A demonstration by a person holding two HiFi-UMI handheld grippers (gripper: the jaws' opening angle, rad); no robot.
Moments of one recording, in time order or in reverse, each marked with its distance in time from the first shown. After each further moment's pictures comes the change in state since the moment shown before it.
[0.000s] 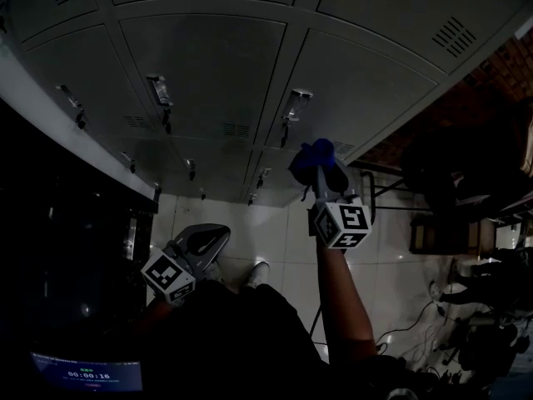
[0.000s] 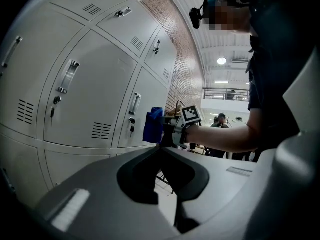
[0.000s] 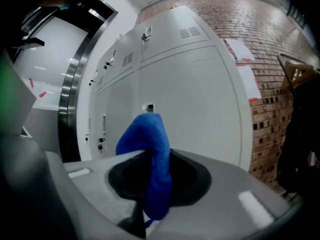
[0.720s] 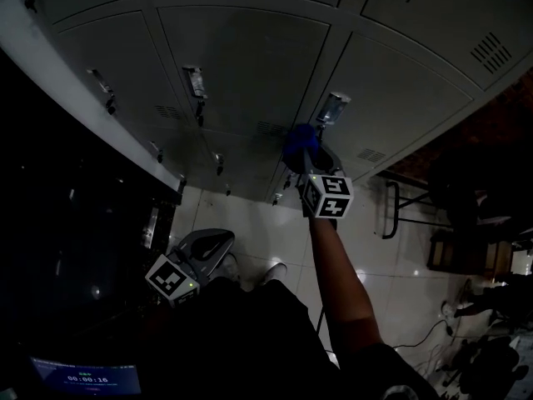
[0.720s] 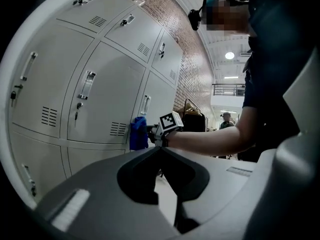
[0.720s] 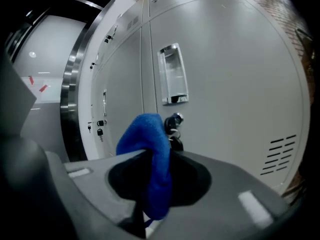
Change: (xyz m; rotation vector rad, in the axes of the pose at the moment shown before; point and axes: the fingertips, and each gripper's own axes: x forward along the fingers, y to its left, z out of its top) left arm -0.043 0.005 0.000 -0.011 0.025 0.118; right arm 0.102 0.055 -0.072 0.025 0.142 0.111
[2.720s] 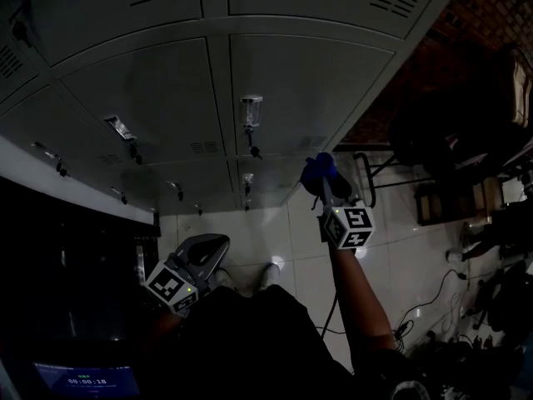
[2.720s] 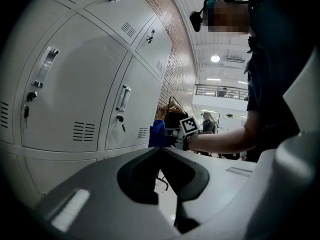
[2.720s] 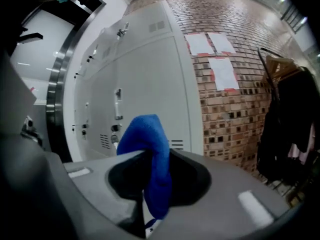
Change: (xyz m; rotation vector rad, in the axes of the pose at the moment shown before) left arm 0.087 -0.027 0.010 0.045 0.015 -0.224; right arm -0.163 -0.134 -0.007 0.034 -0.054 -0.243
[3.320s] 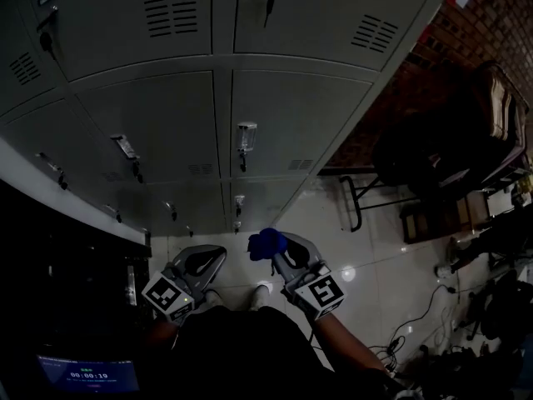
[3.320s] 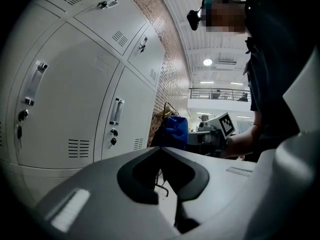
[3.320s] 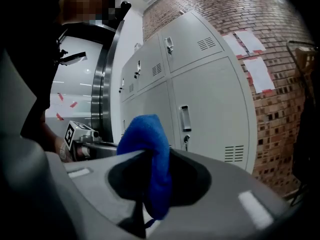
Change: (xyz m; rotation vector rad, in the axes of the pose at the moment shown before) left arm -0.003 -0.010 0.035 0.051 -0.063 -0.046; right arm -0.093 0.177 0.032 -0.035 -0.053 0.387
